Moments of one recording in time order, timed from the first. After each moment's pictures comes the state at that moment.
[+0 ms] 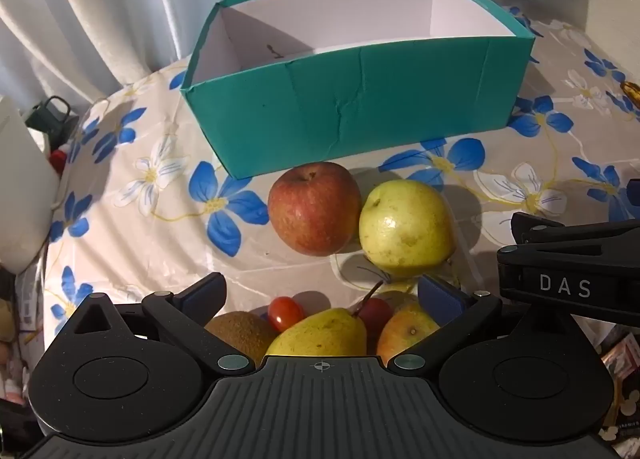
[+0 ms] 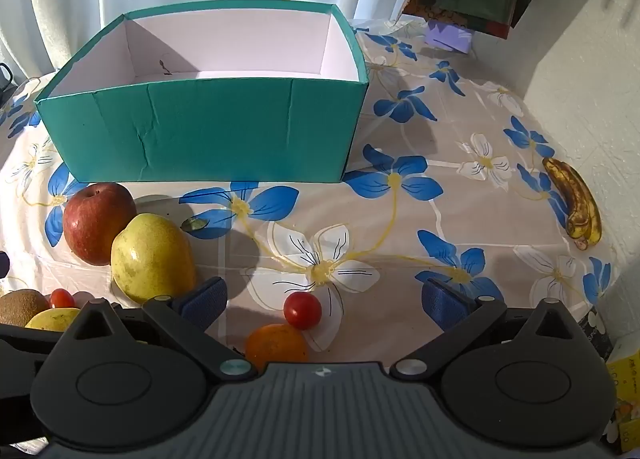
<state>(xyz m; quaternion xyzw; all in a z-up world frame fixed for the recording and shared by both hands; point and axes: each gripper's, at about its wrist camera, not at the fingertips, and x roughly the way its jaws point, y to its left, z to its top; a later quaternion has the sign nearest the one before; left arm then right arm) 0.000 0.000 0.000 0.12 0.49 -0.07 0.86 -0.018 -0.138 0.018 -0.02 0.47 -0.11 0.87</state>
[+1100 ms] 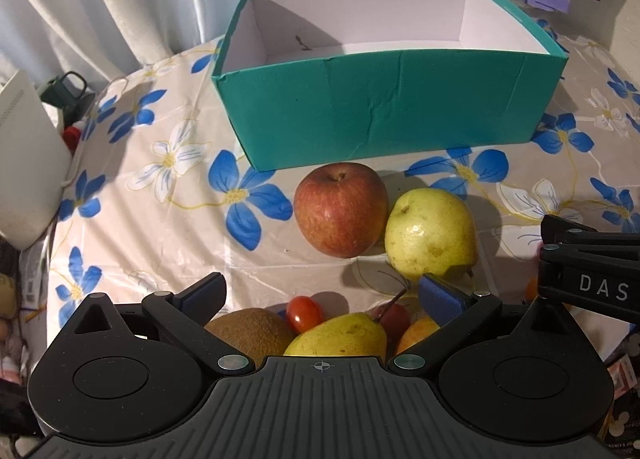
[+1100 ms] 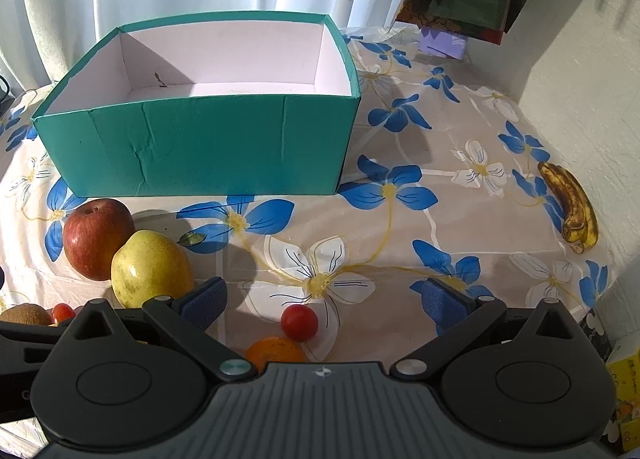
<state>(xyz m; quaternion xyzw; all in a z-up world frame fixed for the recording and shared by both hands) 0.007 0.011 0.000 0.09 0.50 -0.04 0.86 -0.016 -0.142 0.021 -0.01 0.46 -0.12 0.88</state>
